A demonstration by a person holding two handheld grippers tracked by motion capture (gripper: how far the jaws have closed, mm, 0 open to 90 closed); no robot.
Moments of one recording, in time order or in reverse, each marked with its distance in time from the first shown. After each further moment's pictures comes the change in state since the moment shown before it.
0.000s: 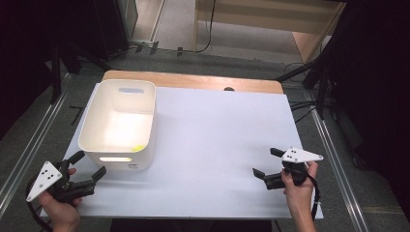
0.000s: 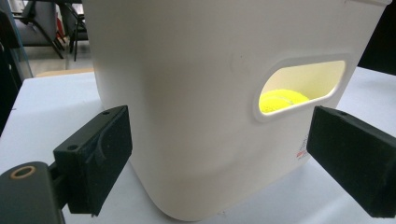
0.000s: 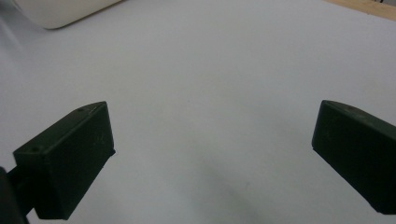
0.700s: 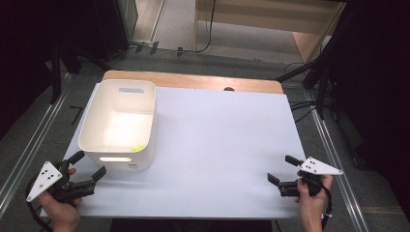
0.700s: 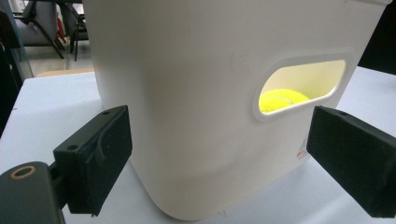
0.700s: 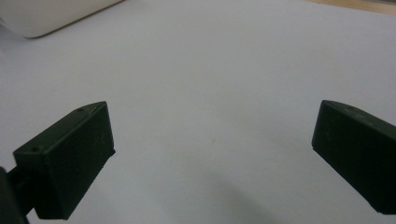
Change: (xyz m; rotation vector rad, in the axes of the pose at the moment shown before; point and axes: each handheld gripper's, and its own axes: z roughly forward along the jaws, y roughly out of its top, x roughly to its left) left arm 0.000 0.000 0.000 -0.001 -0.001 0.000; right arm -0.017 -0.041 -0.027 -0.086 -0.057 0.076
